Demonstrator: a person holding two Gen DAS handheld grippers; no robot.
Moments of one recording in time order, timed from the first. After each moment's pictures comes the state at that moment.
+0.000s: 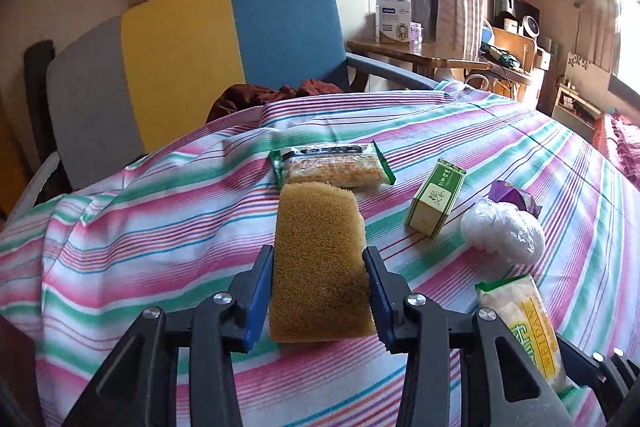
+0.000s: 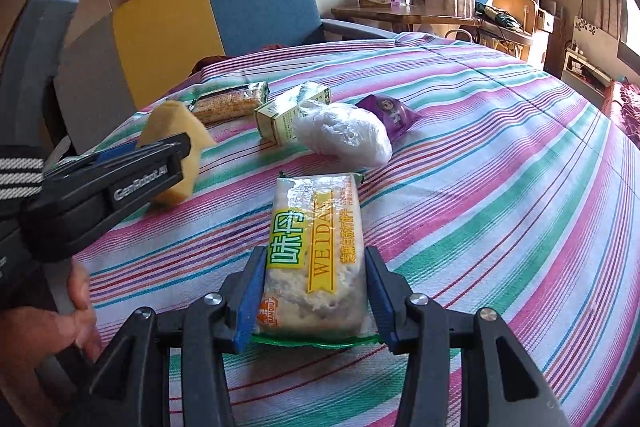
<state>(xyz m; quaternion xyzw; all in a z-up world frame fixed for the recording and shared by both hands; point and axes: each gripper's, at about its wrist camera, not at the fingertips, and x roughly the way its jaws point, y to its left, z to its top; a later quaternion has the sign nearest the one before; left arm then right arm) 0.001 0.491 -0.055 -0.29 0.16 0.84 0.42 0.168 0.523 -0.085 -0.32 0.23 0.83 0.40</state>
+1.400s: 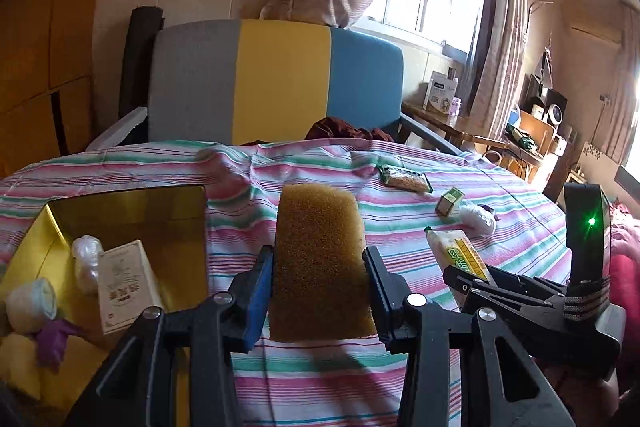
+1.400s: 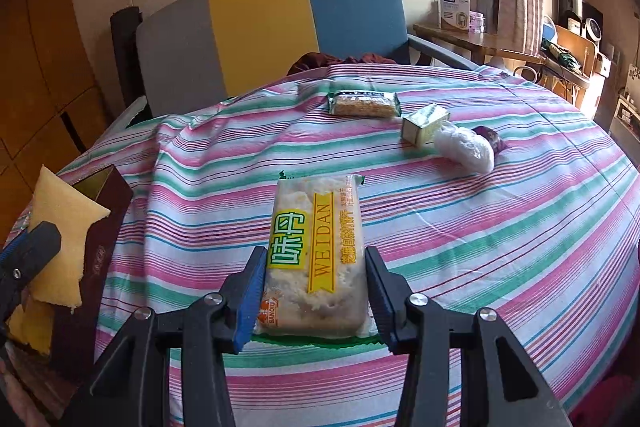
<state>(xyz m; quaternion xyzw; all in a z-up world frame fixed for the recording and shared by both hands) 0.053 0.209 0.016 -0.27 0.03 0.89 0.37 0.138 0.399 -0.032 -0.33 0.18 0.88 0.29</state>
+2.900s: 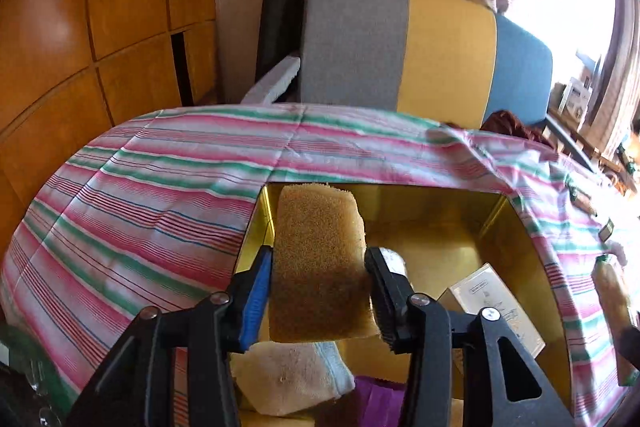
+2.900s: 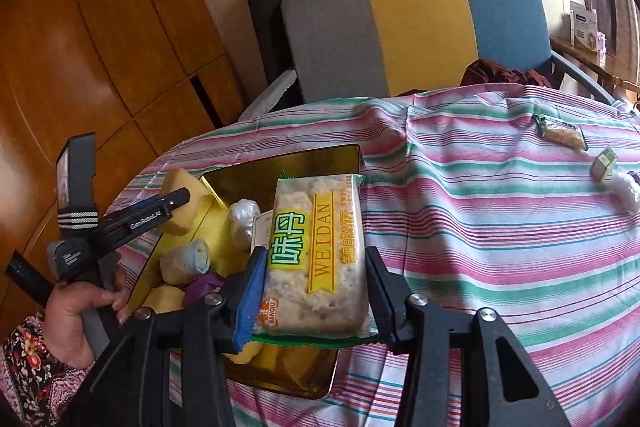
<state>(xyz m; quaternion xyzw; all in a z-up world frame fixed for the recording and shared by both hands) -0.135 0.031 -0.004 -0.37 0.05 0.91 0.17 0.046 0.238 0.017 -0.34 0.19 0.92 0.08</state>
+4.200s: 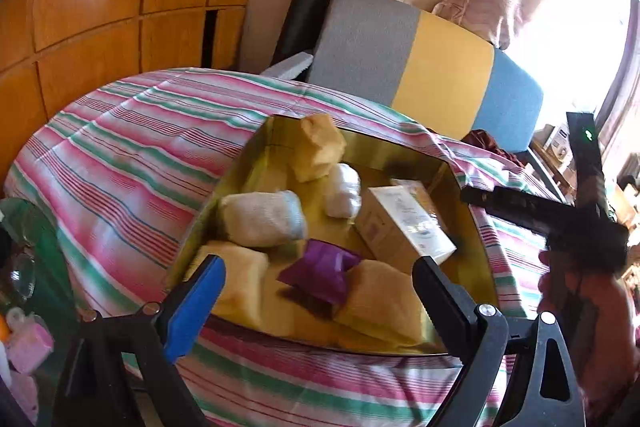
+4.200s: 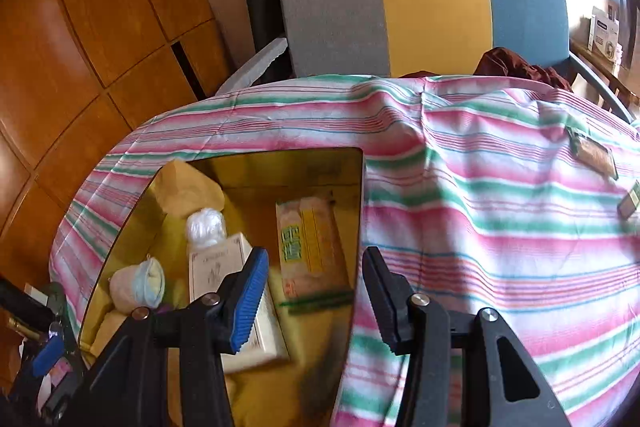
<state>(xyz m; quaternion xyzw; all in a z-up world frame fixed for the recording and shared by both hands) 0.007 0.000 -0.004 -0.37 -0.06 0.91 0.17 -0.031 0.265 -0.013 -0.40 0.16 0.90 0.09</state>
